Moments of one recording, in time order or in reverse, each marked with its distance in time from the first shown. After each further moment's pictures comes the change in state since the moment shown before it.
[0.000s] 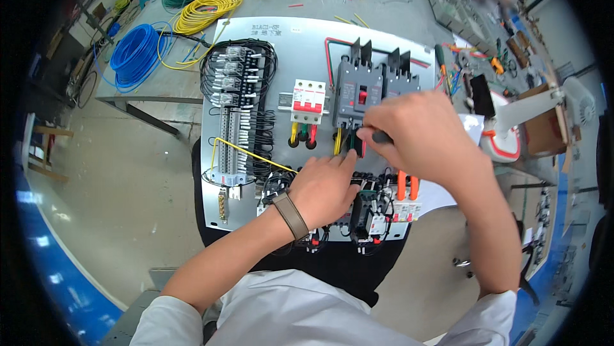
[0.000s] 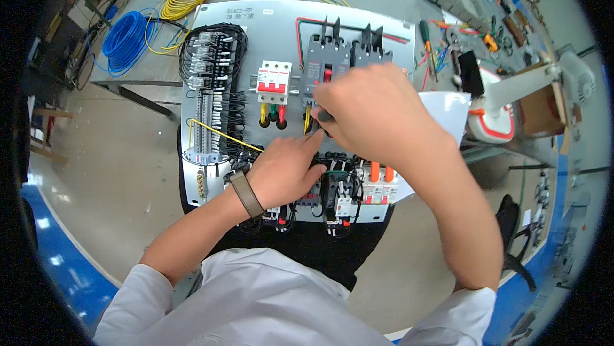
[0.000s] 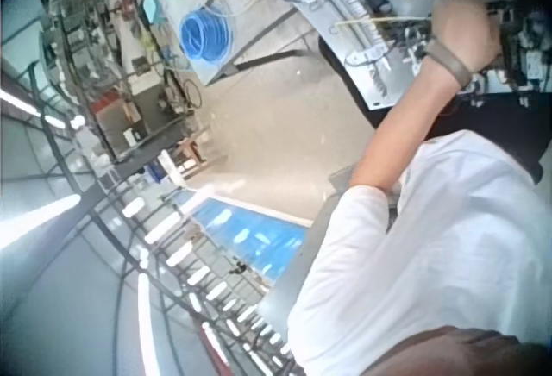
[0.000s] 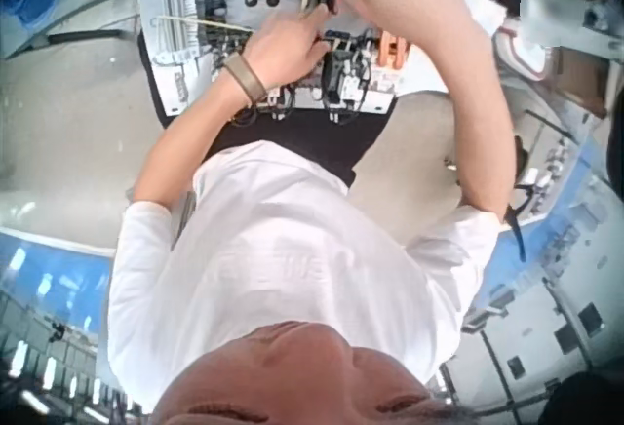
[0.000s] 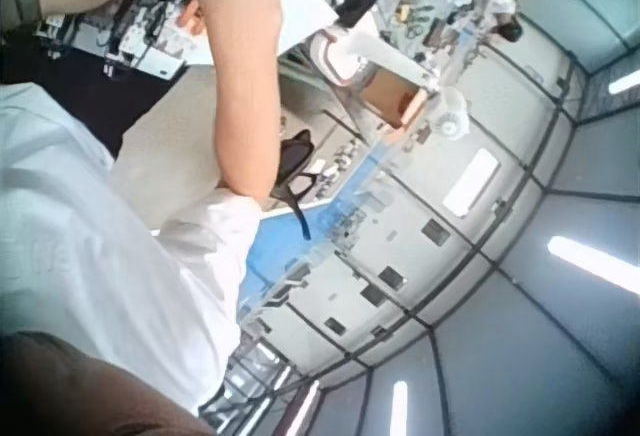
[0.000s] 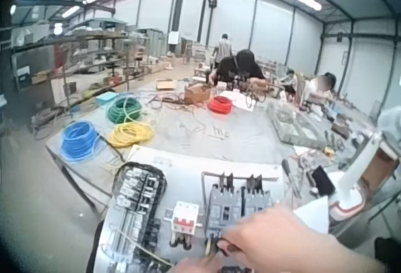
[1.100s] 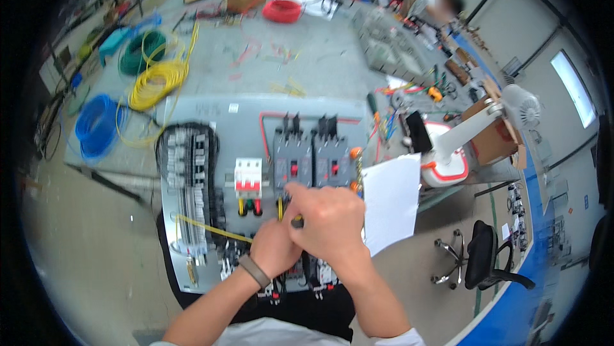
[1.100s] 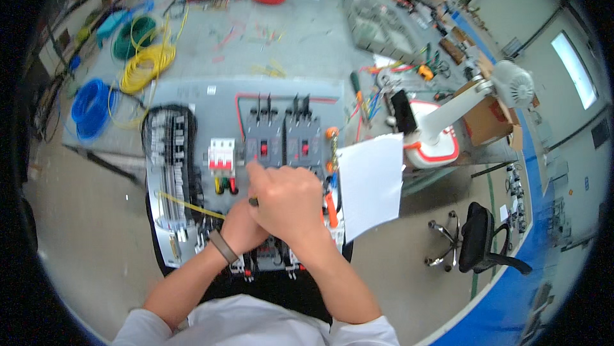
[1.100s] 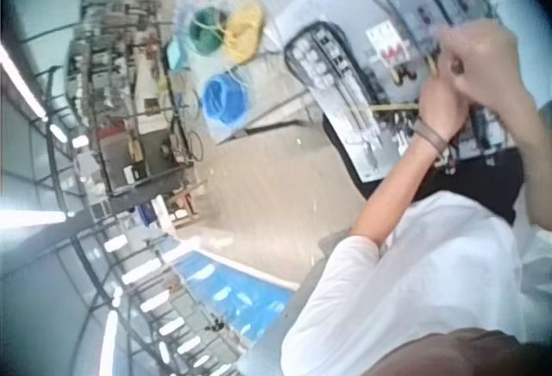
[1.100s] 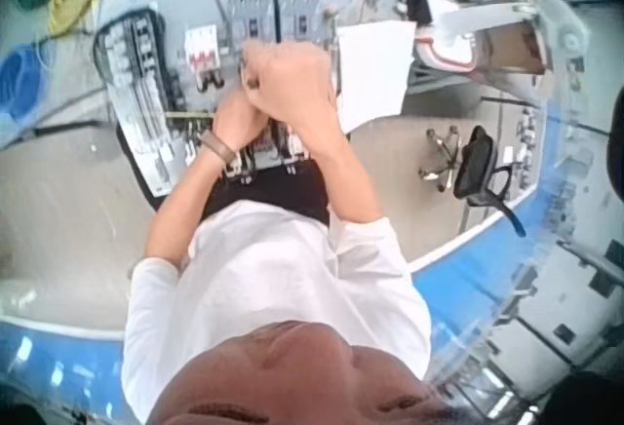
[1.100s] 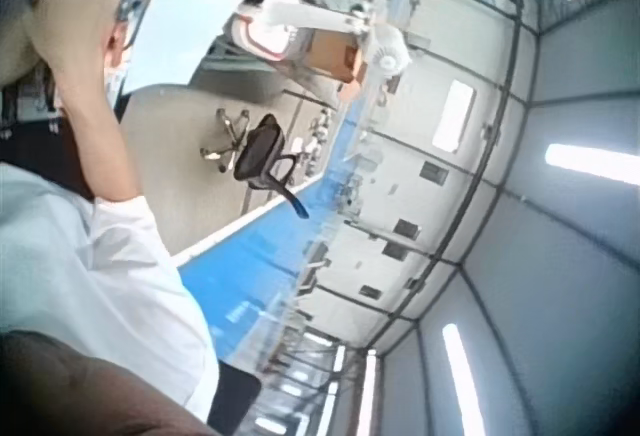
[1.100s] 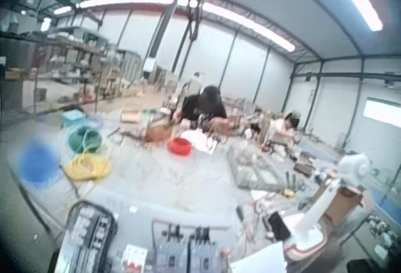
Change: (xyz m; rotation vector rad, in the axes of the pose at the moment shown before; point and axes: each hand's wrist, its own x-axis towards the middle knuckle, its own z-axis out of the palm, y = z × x) left_hand 0.021 -0.002 0.019 -0.243 0.030 -0.166; right_hand -0.010 -0.043 0.044 0.104 0.561 0.372
